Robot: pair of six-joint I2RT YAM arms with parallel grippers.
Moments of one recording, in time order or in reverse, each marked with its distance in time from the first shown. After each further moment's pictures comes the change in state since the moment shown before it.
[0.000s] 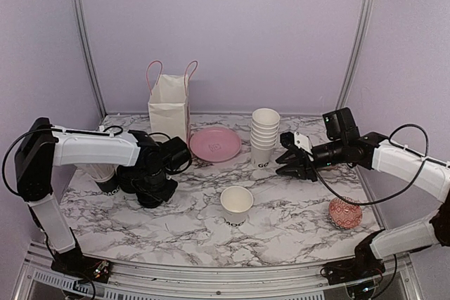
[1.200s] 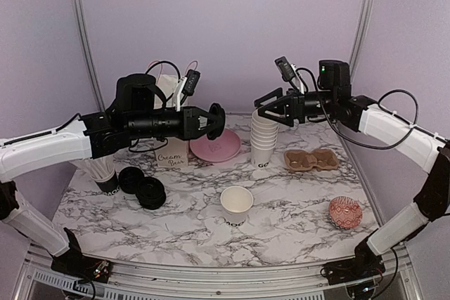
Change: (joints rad) left arm -0.029 -0.336 0.034 0.877 0.582 -0.069; right arm 0.010 0.238 0.425 0.276 -0.375 0.835
